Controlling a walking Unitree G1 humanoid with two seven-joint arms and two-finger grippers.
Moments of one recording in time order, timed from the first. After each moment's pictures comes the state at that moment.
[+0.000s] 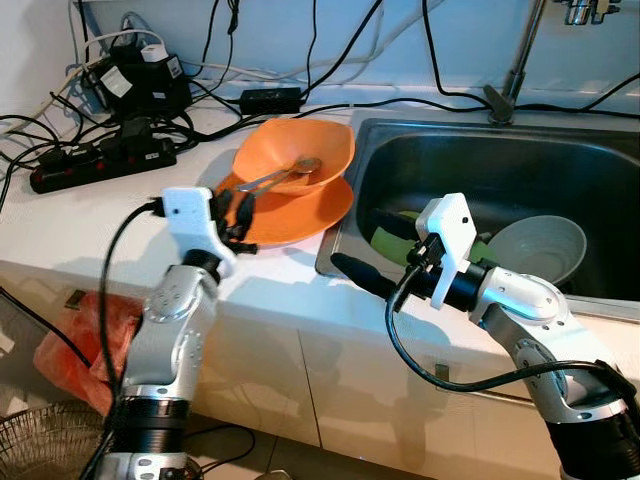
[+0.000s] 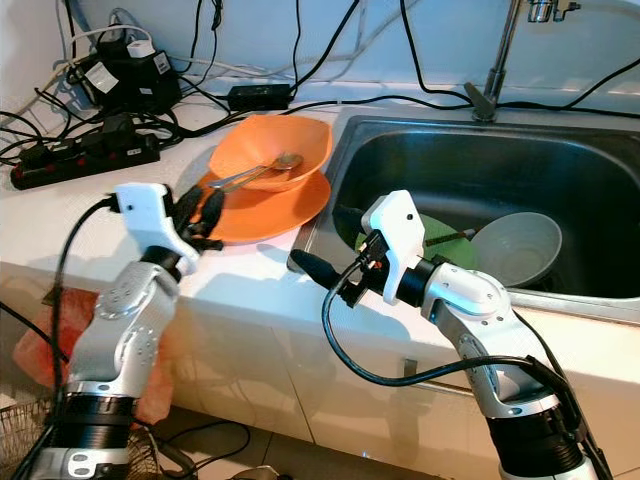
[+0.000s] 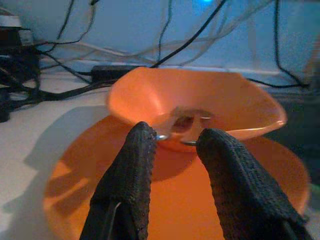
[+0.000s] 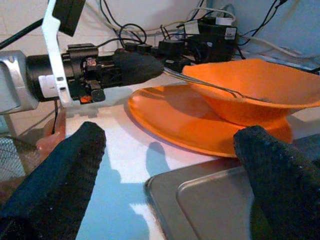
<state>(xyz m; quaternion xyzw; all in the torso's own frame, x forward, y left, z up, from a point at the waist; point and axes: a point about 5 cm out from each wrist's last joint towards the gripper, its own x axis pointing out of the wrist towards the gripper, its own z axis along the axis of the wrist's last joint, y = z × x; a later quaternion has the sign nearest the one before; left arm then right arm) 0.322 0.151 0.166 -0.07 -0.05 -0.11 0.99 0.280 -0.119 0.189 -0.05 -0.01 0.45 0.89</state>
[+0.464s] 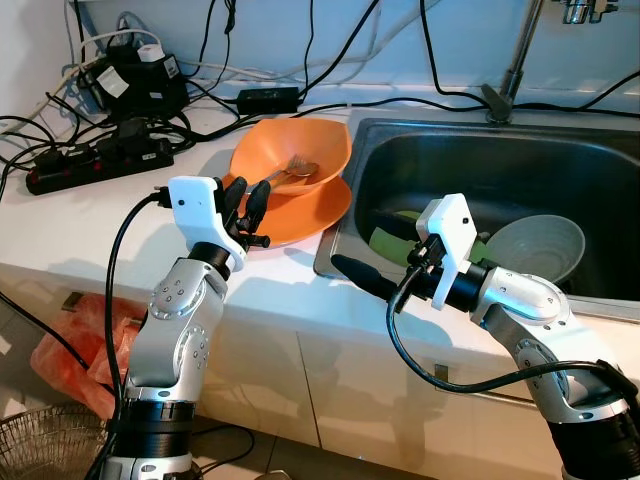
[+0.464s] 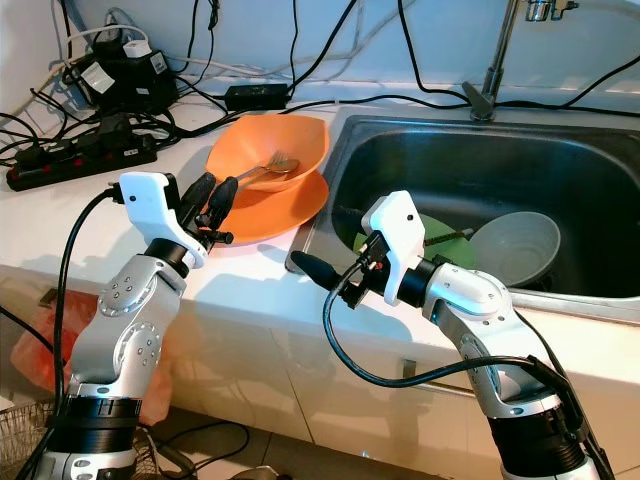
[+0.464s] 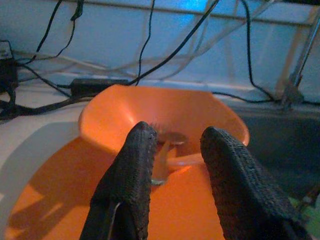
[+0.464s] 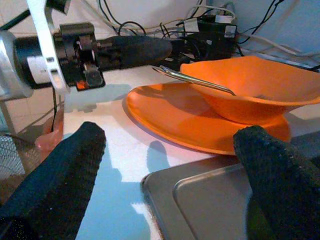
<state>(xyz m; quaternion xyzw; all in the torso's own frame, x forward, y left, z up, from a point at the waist) 0.315 0.141 0.185 -0.09 -0.08 -0.13 0.98 0.280 -0.120 0.189 -0.05 -0.01 0.46 0.89</state>
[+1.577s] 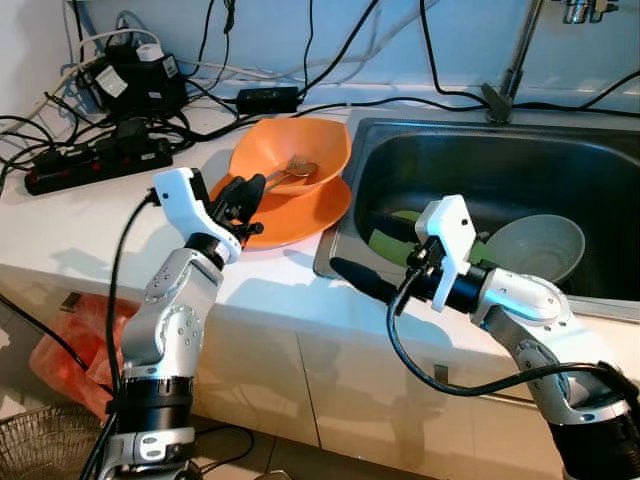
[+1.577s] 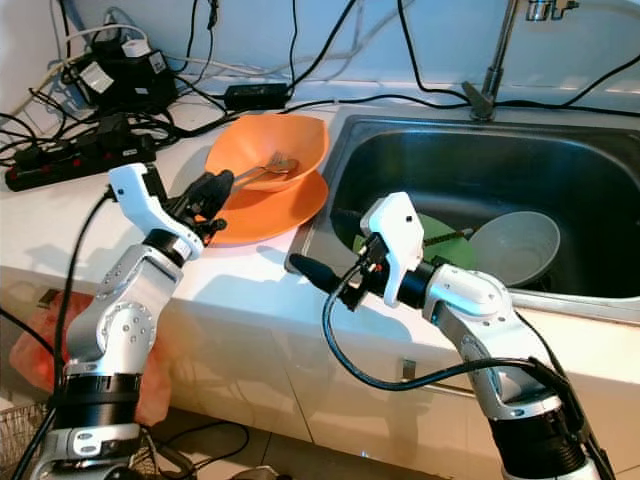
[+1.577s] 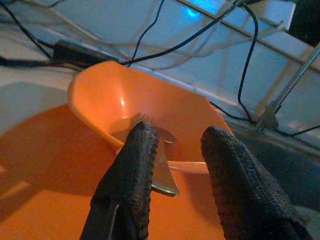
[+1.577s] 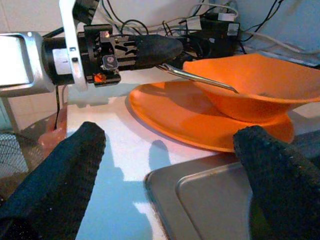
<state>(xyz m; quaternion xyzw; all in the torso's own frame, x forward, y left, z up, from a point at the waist) 0.333 0.154 0.178 -0.24 -0.03 -0.15 0.96 0.278 -0.119 0.189 -0.05 0.00 0.46 0.89</state>
